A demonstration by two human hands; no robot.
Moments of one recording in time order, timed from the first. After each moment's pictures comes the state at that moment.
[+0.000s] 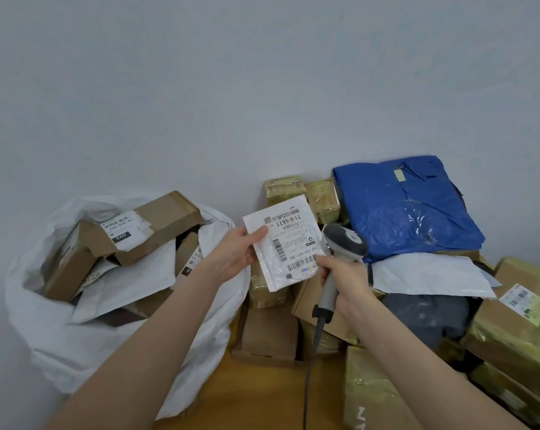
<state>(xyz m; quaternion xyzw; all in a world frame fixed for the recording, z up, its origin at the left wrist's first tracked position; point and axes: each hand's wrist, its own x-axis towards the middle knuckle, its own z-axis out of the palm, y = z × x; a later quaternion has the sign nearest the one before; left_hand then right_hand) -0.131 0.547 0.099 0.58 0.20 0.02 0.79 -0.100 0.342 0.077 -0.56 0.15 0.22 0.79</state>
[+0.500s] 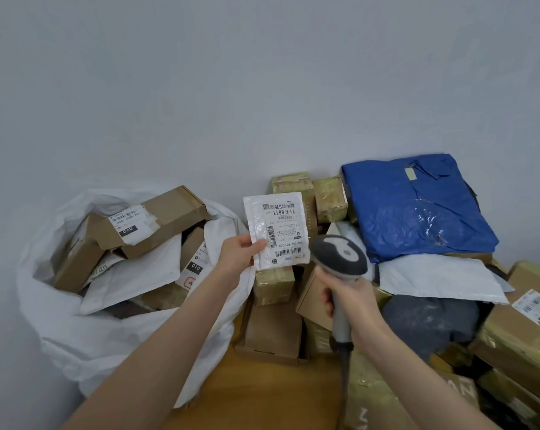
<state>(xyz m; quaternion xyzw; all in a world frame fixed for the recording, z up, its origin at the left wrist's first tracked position) -0.139 0.547 0.069 0.67 0.27 0.13 0.68 -0.134 0.321 0.079 -0.64 0.01 0.24 0.73</state>
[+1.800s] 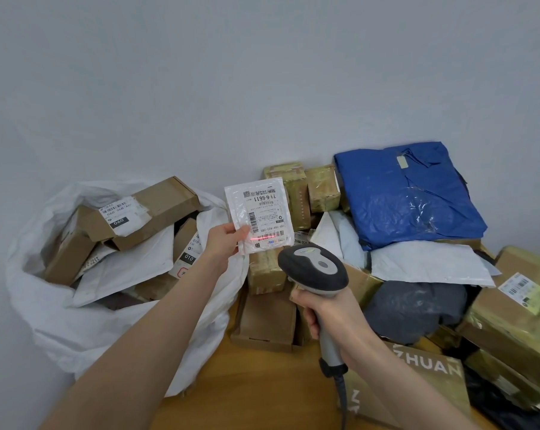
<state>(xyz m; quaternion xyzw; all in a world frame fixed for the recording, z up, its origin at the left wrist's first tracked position) -0.132 0.561 0.065 0.66 0.32 0.15 0.67 -0.173 0.313 0.086 -0.70 -0.08 0.30 0.64</state>
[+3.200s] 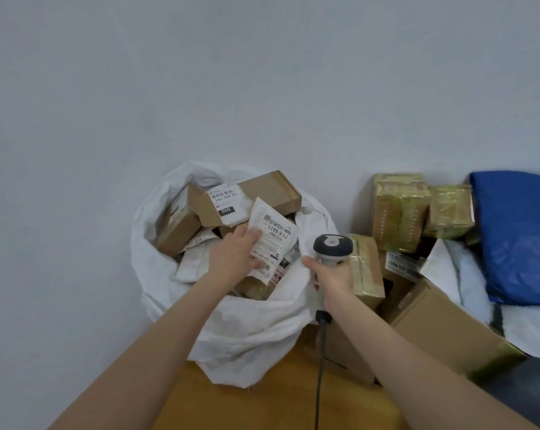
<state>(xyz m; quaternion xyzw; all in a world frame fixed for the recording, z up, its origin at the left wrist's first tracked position) -0.242 0.691 0.075 0.95 0.33 0.00 0.02 -0.129 0.539 0.031 -0.71 0.07 0.31 0.63</state>
